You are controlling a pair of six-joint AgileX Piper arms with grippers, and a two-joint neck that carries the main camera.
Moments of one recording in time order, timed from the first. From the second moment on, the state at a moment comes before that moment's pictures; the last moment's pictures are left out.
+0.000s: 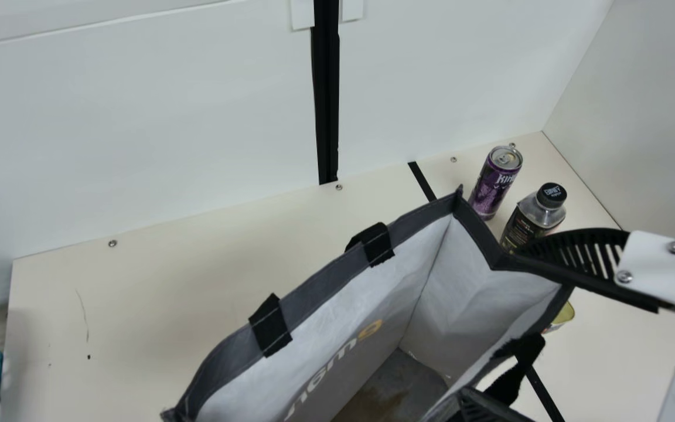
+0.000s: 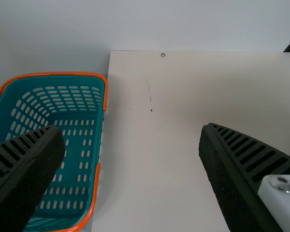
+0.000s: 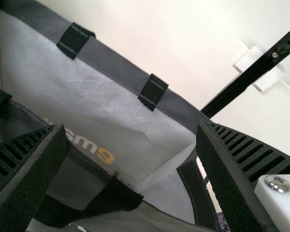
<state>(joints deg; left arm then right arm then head) -1.7 43.3 -69.0 -1.5 69.5 0.0 32.9 42.6 -86.8 -1.9 69.9 -27.7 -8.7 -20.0</state>
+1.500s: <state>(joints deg) -1.7 43.3 -69.0 -1.5 69.5 0.0 17.5 47.8 -95.6 -9.3 69.9 -17.1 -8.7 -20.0</state>
